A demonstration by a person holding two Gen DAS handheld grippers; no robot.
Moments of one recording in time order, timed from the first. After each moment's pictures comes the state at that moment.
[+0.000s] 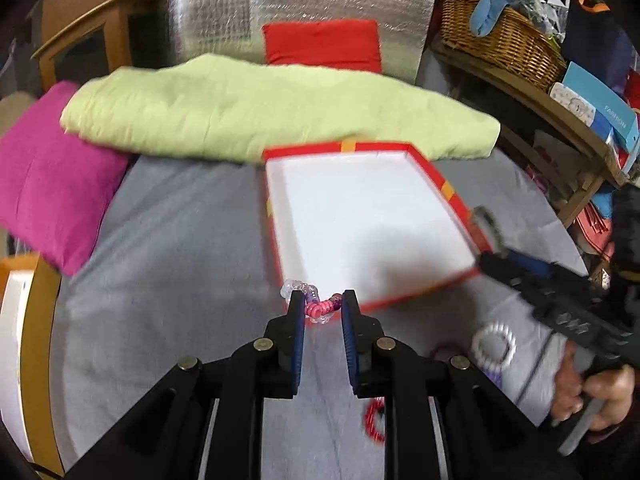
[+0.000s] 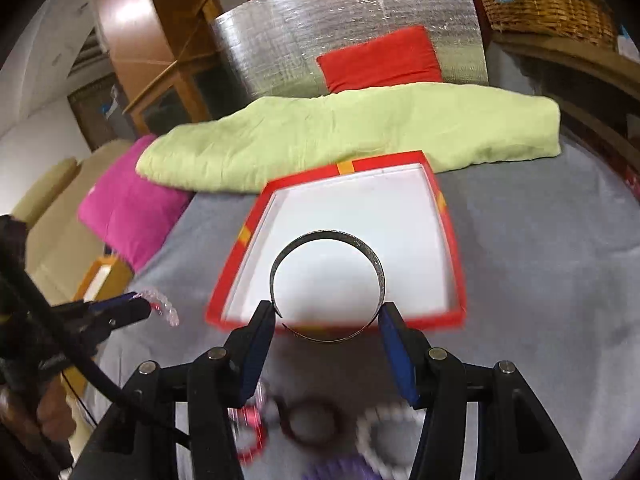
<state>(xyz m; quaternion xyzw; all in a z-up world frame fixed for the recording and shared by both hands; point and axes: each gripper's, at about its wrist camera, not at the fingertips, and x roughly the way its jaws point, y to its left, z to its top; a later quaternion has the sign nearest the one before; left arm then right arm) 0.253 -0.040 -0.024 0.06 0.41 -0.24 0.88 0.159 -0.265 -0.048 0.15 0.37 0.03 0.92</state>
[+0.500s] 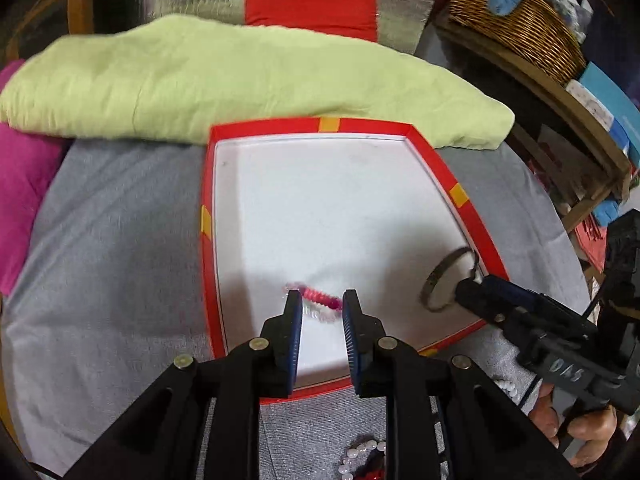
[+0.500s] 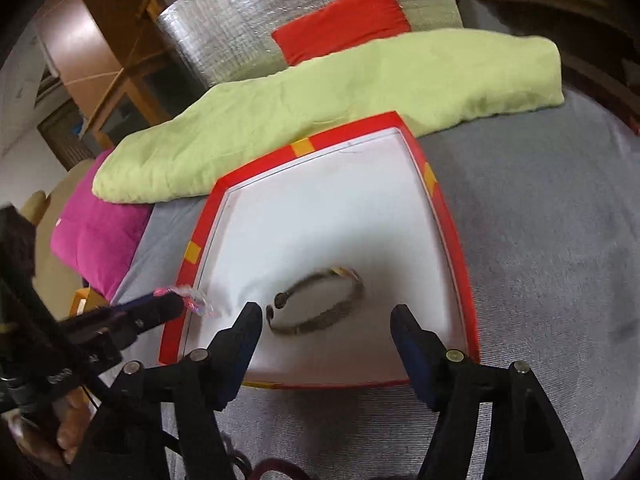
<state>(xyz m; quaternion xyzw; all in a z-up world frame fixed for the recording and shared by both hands) 0.323 -0.092 -0.075 0.03 0.47 -0.26 0.84 0.217 -0.302 -0.097 0.21 0.41 0.00 0.89</state>
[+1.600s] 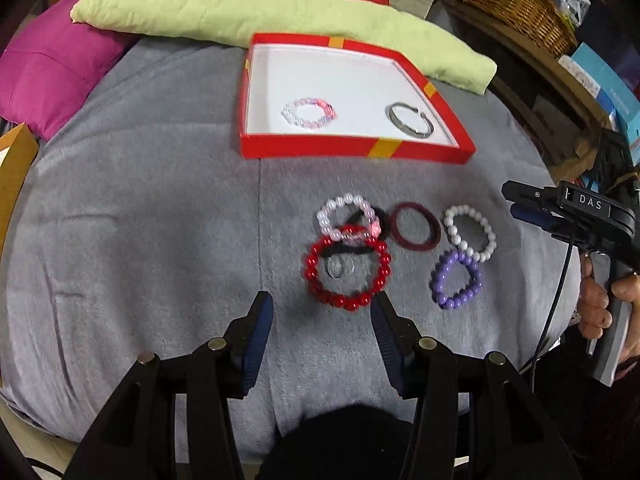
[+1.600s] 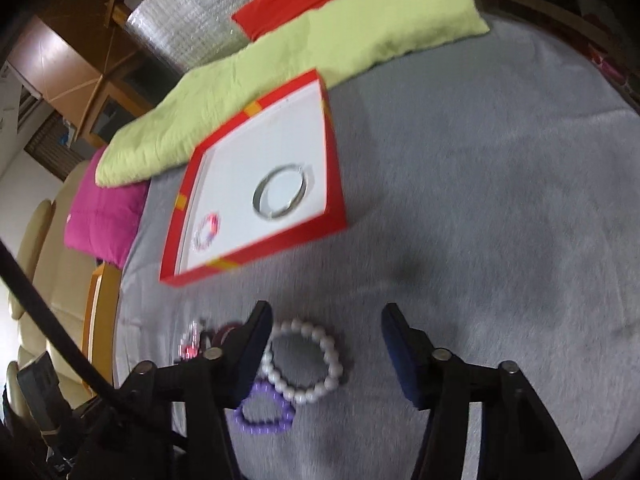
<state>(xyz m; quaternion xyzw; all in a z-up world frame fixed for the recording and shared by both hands) 0.157 -0.036 -0.102 0.02 0.52 -0.23 0.82 0.118 -0.360 -0.098 0.26 0.48 0.01 0.84</state>
